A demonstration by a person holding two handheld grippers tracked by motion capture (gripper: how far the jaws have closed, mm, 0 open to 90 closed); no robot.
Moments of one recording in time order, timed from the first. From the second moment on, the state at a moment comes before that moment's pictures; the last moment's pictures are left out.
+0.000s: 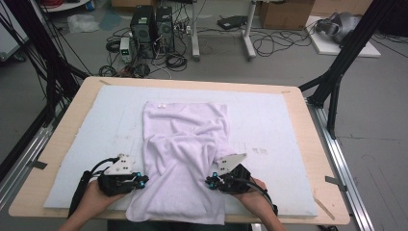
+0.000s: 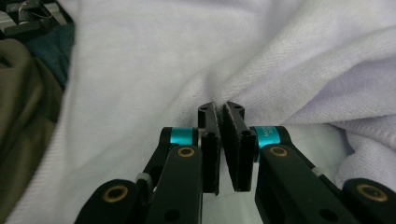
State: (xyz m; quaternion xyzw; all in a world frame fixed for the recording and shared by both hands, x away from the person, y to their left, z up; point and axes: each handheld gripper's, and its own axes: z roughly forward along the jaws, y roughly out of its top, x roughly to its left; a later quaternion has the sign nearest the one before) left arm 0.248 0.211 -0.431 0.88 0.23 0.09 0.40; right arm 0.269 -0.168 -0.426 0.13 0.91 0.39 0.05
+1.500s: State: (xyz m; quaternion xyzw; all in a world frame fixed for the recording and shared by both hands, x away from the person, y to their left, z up) left arm 0.192 0.224 -0.411 0.88 0.20 0.07 0.43; right arm 0.226 -0.172 -0.397 0.07 0.90 0.43 0.02
